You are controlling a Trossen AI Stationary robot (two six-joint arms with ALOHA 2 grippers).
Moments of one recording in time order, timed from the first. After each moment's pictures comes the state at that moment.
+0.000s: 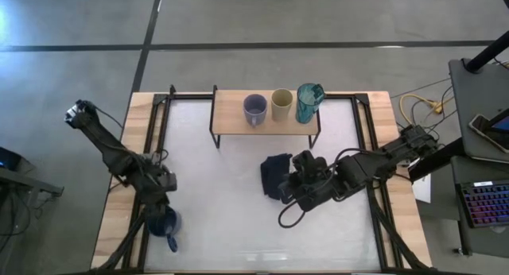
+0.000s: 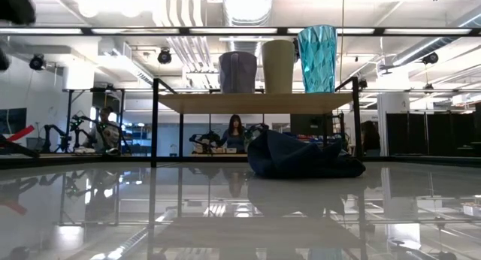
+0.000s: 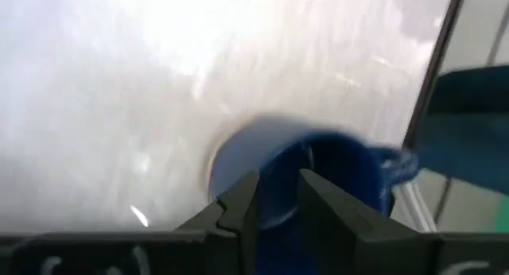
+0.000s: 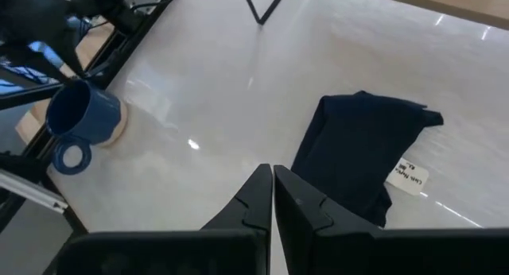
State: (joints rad) left arm -0.76 0.79 0.68 -0.97 0.08 -1.11; right arm 0.47 1.64 1.68 -1.10 0.58 1.36
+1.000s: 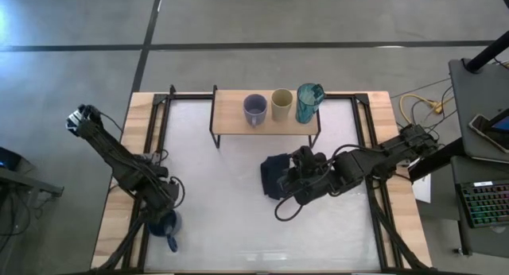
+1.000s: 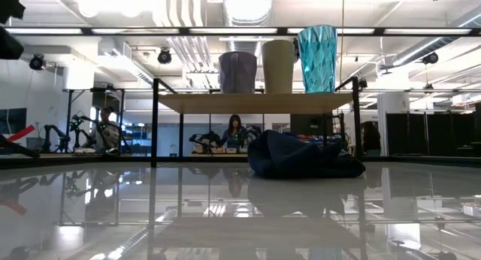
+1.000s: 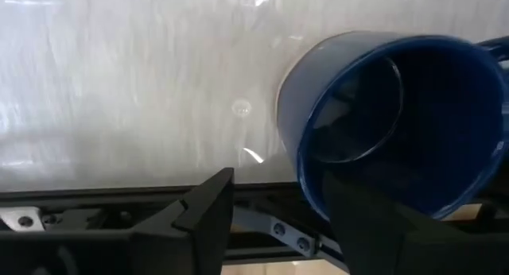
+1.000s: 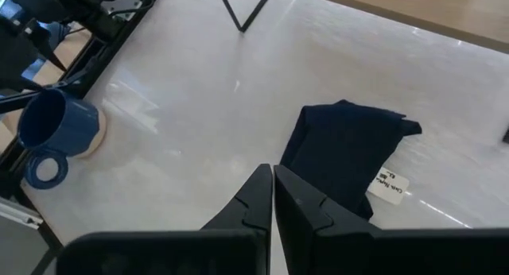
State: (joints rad) left arm -0.76 1.07 0.84 -1.24 0.11 -0.78; right arm 0.43 1.64 1.67 -1.13 0.58 1.34
